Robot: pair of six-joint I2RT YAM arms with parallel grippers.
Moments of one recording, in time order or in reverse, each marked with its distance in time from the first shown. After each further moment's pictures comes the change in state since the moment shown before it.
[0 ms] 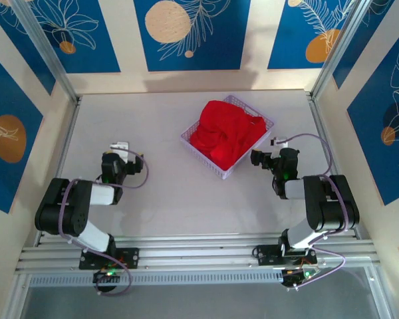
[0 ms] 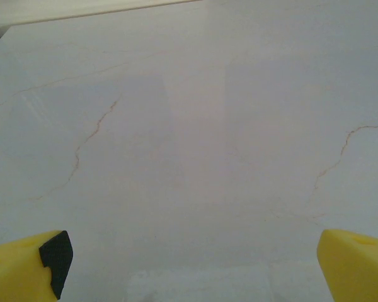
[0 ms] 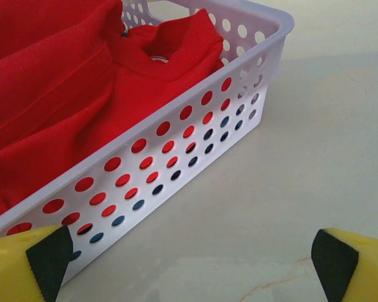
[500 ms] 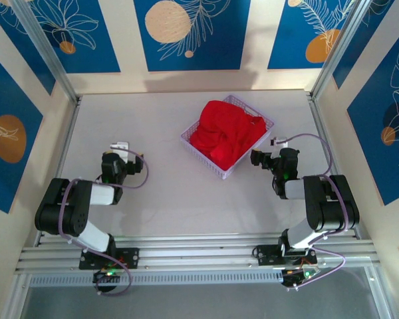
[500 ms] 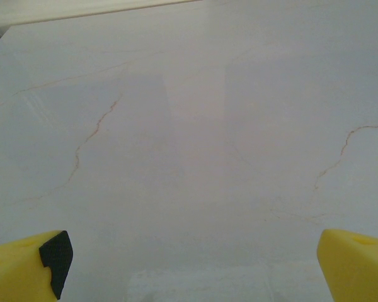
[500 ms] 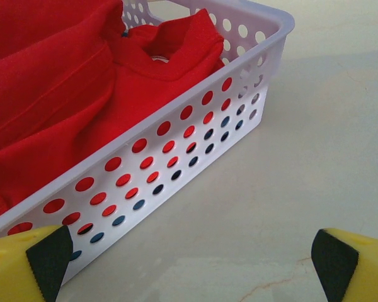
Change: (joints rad) left arm 0.000 0.000 0.000 0.000 0.000 0.000; right arm -0.002 0.000 0.000 0.000 -0.007 0.000
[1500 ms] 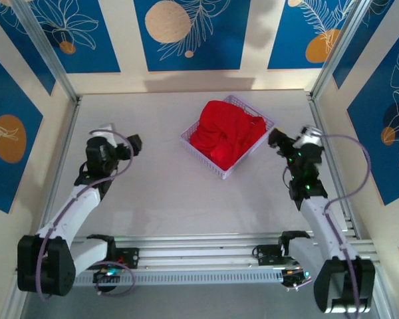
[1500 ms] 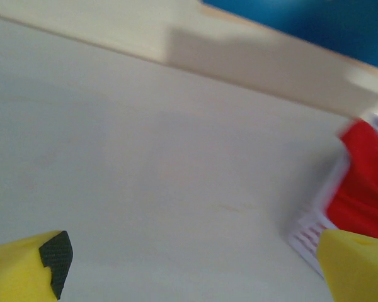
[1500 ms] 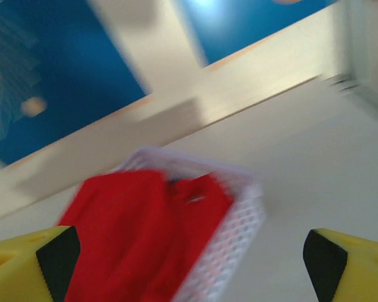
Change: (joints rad) left arm -0.080 -0.447 0.279 -0.721 0.165 -0.422; right arm 0.062 -0.589 0.203 -0.599 0.094 0.348
